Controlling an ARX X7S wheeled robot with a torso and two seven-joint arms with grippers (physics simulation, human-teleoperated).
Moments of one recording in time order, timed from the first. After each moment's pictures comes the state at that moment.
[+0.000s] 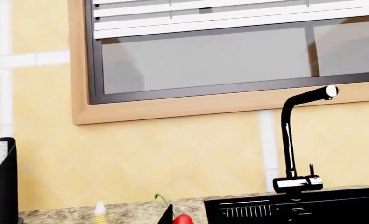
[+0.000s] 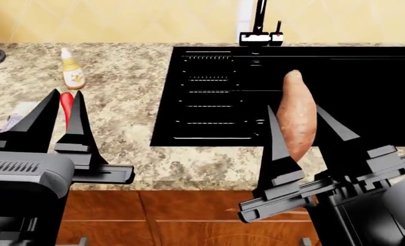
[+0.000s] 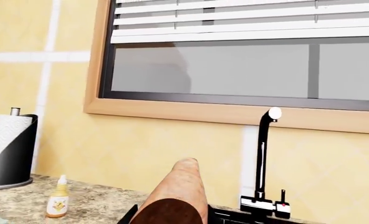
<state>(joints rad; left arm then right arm) -1.38 -1.14 1.60 1.00 -0.92 0.02 -1.45 1.21 1.08 -1.46 -1.04 0.86 -0.02 1.24</state>
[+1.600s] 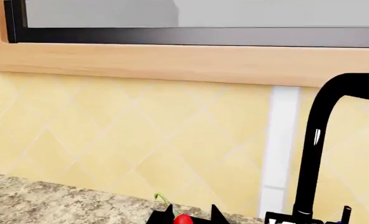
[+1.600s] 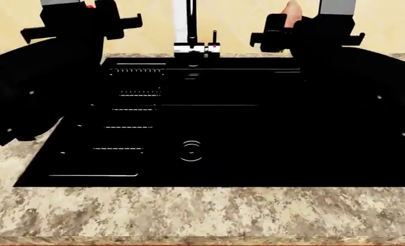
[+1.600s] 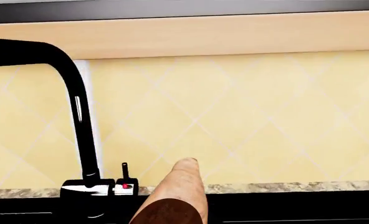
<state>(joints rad) -1.65 -0.58 1.42 -0.30 -1.48 -0.08 -0.90 1.67 0.62 -1.51 0.27 1.59 0.05 0.68</state>
